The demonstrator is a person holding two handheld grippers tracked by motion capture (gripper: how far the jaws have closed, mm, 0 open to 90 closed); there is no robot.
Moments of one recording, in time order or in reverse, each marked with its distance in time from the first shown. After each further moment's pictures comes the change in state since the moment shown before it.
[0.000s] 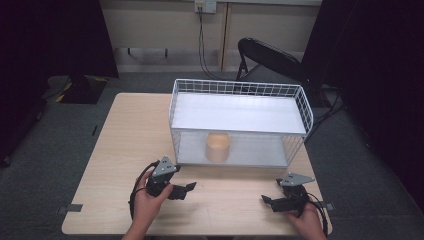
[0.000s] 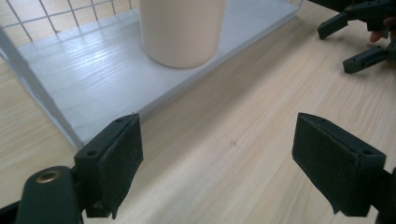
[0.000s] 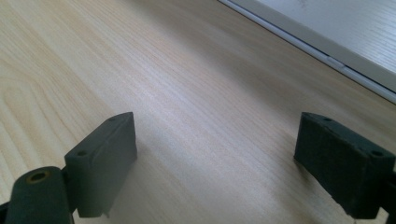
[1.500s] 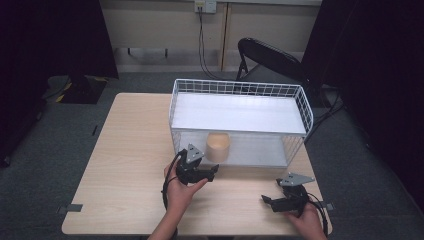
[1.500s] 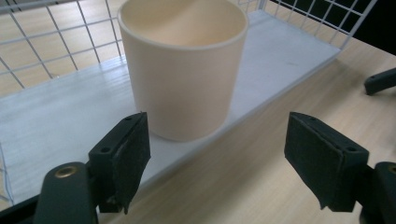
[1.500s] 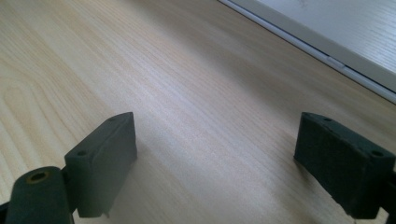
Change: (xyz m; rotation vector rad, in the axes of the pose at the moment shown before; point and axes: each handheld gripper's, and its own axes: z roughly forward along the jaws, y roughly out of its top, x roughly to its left) left arm -0.026 0.048 0.065 -0.044 0.144 -0.063; right arm 0.000 0.000 0.000 0.000 0.000 0.000
